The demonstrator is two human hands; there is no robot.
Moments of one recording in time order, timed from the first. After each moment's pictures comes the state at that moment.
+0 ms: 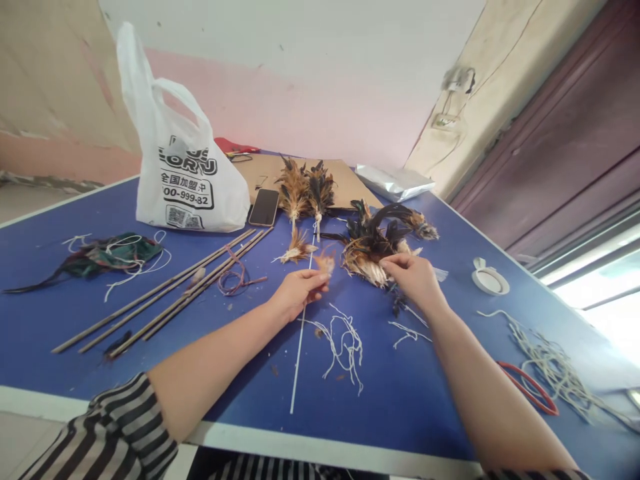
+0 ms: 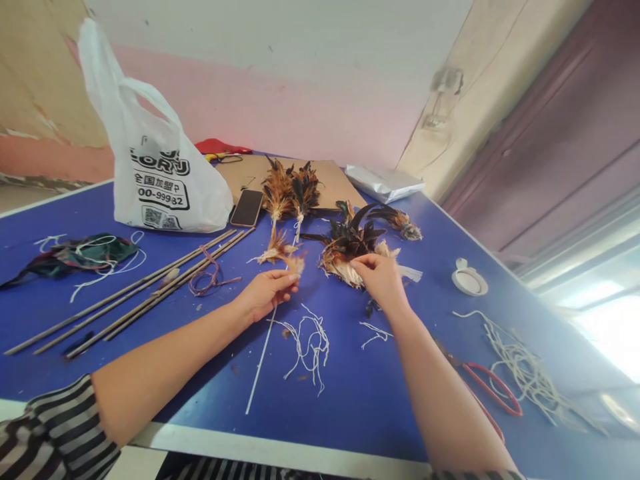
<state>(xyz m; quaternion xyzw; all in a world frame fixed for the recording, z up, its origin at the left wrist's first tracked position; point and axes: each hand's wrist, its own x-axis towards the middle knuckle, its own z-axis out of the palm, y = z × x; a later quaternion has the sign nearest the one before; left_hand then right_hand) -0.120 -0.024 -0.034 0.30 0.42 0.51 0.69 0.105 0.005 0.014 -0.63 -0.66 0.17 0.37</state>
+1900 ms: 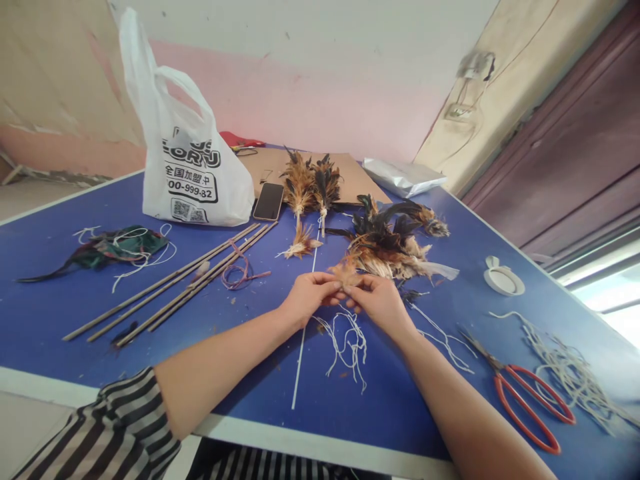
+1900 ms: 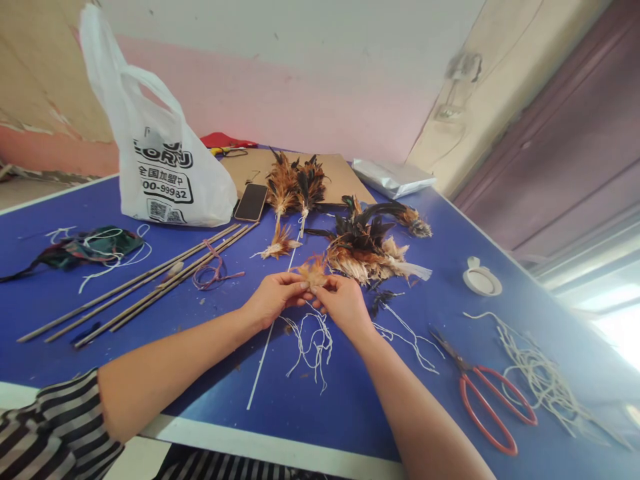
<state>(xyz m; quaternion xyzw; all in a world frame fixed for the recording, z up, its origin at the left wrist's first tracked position) -0.103 -0.041 -0.033 0.34 0.41 0.51 0.67 0.042 -0.035 -0.014 -0.53 -0.63 0.45 0.35</state>
